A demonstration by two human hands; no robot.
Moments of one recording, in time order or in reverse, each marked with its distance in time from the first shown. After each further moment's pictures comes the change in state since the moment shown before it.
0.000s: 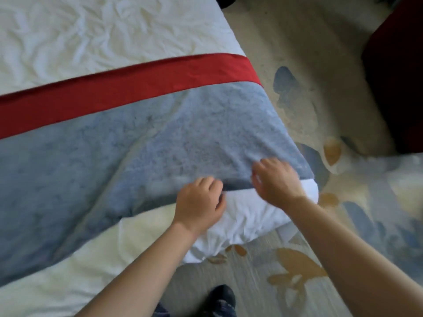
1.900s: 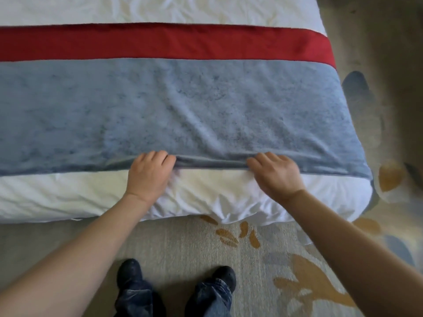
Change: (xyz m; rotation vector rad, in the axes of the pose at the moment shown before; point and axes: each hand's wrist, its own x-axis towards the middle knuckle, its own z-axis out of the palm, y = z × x) left_hand -0.155 -0.103 -0.026 0.451 0.011 -0.266; right_hand -0.025 -0.080 0.061 -0.096 0.428 -0.592
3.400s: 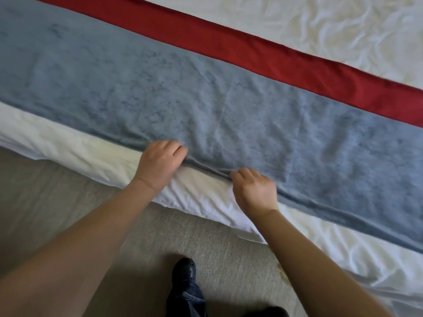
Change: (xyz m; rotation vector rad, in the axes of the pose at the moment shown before) left_hand -0.175 -0.359 0.016 -0.030 0.098 -0.191; right_hand 0.234 -0.392 0.039 0.131 0.000 -0.126
